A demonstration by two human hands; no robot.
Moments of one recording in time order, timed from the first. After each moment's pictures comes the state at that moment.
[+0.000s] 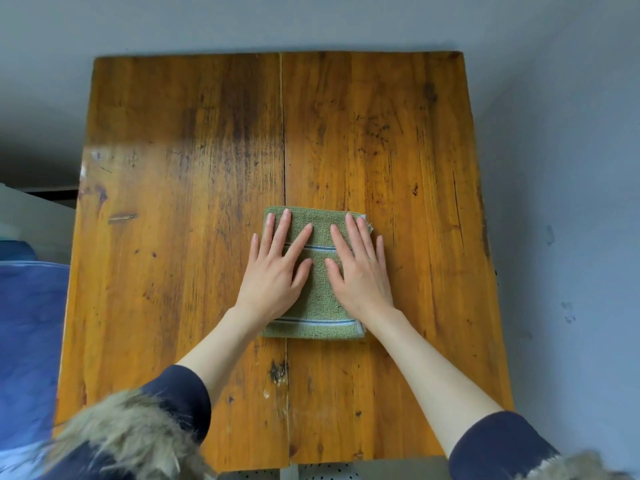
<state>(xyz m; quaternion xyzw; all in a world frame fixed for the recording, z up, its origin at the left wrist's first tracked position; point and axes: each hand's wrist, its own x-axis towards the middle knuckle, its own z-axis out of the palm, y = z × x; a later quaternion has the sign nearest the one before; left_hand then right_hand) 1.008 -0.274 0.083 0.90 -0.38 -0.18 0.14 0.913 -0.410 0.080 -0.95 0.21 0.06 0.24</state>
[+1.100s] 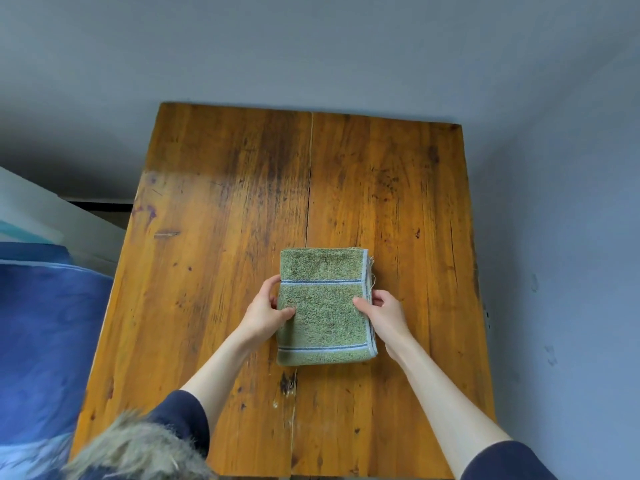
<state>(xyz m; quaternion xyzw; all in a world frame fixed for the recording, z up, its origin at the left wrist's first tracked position) 1.007 -0.234 0.115 0.79 0.02 -0.44 0.44 0.897 -0.417 0.117 -0.62 0.50 0.10 0.60</state>
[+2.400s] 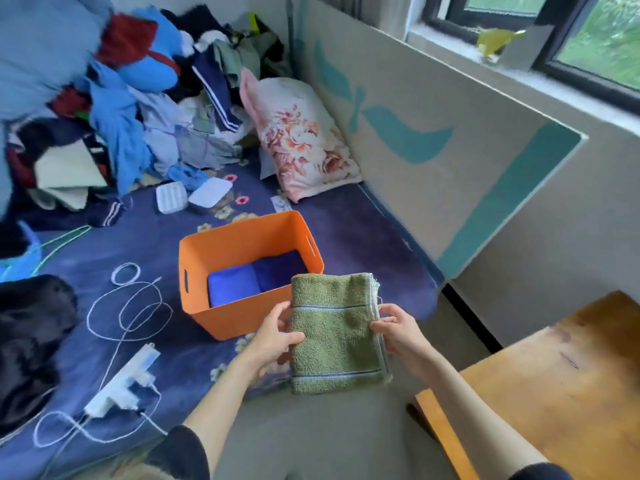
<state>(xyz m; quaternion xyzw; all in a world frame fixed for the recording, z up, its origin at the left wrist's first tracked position) 0.803 0.339 0.276 0.67 0.37 -0.03 0.64 0.942 0.152 0.282 -0.76 -0.03 0.38 0.52</state>
